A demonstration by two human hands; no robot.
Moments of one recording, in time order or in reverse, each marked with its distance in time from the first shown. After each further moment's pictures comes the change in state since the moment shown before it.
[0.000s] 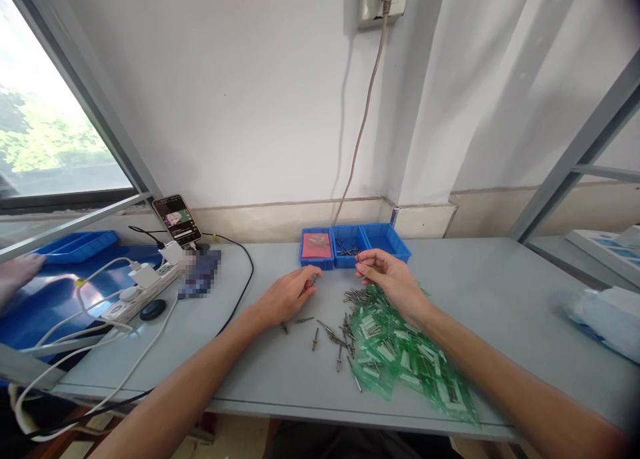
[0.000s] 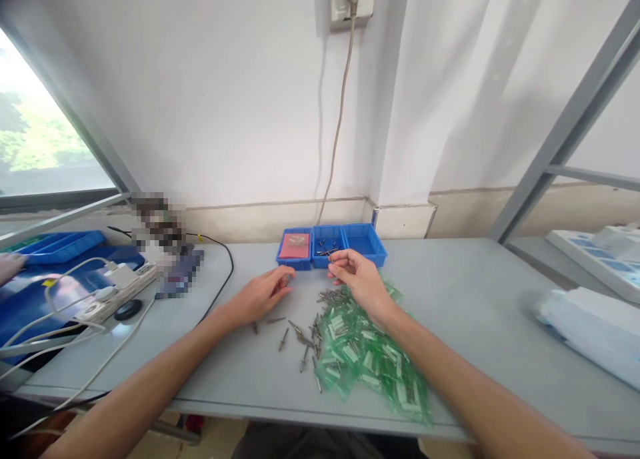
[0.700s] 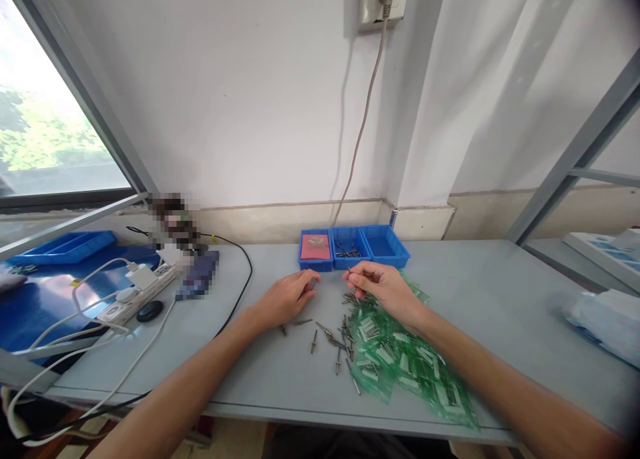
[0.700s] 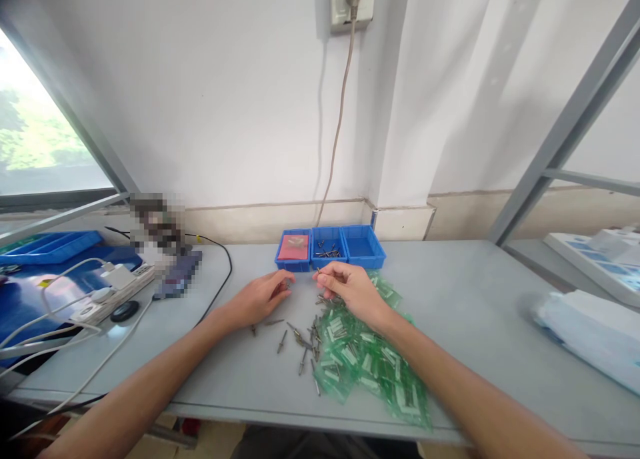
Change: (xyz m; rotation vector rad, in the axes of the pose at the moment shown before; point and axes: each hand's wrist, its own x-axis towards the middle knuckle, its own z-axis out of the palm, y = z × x) left_hand 0.000 -0.001 0.002 0.014 -0.011 0.021; right_hand -0.009 -0.006 0.004 -0.048 -0.247 0.015
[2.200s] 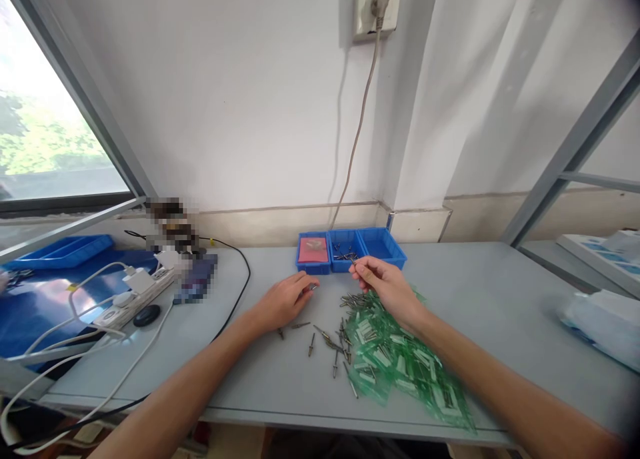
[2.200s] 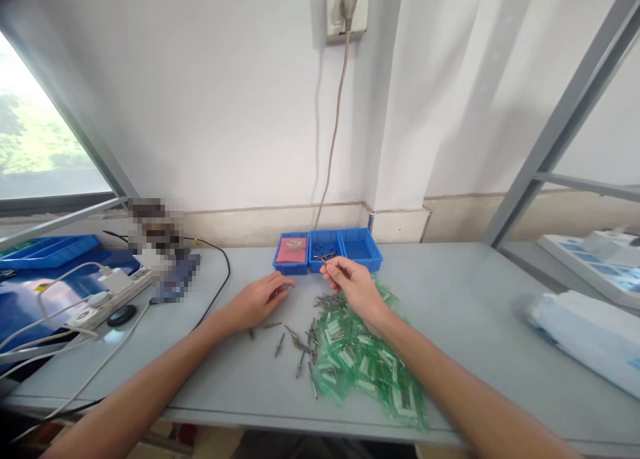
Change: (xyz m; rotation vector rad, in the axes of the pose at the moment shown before) left_hand 0.000 -0.002 0.001 0.056 0.036 0.084; right_hand 0.006 0.004 -0.004 0.063 0.175 -0.042
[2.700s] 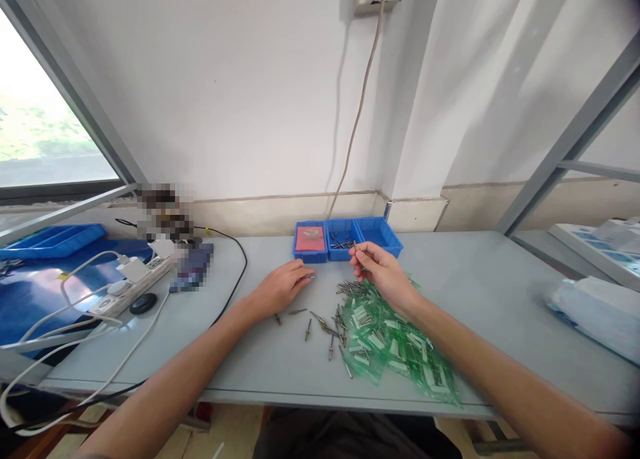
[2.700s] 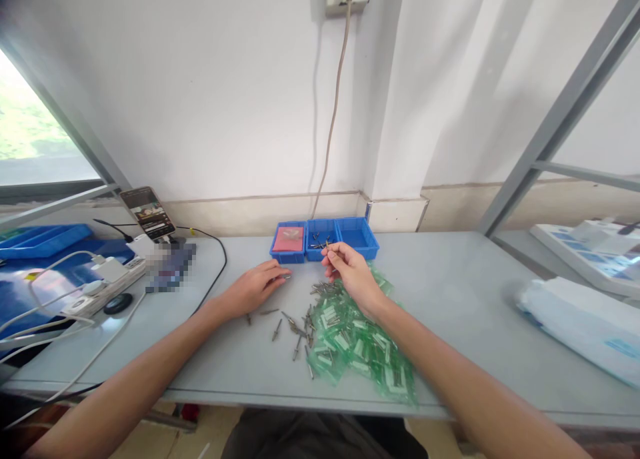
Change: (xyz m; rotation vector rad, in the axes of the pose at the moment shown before) left_hand 0.001 -0.008 0.004 0.019 -0.005 0.021; right_hand 0.003 0.006 0.000 0.130 0.015 0.044
